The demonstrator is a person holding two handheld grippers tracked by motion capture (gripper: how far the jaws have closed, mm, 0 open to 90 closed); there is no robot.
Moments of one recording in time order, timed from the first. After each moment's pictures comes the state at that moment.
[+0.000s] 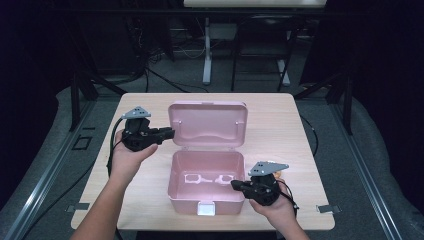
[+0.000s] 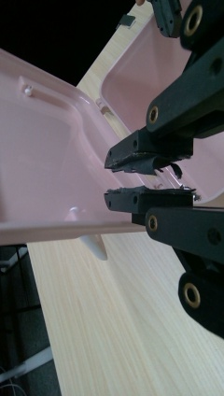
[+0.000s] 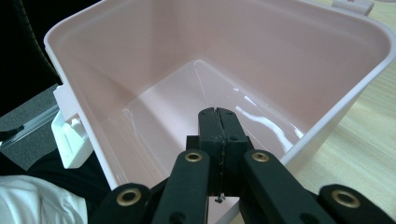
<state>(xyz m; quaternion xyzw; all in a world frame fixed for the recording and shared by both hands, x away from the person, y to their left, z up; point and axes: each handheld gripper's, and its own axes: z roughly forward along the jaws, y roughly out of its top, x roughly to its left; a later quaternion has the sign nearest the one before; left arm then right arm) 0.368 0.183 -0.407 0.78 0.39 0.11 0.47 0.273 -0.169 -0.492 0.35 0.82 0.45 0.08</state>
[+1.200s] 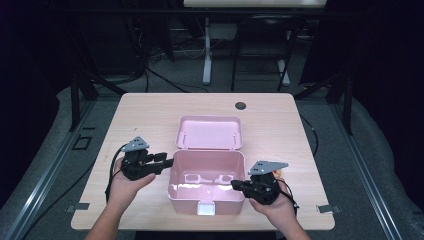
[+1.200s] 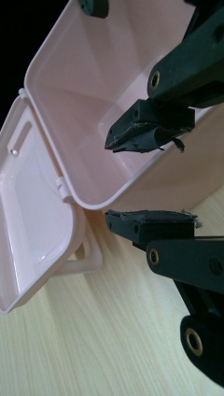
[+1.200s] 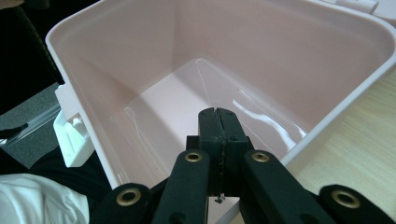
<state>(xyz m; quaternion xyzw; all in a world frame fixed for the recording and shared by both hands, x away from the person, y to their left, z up) 0.336 0.196 -0.474 0.79 0.39 0.10 0.47 0.275 -0.169 -0.490 0.35 0.82 0.45 0.07</state>
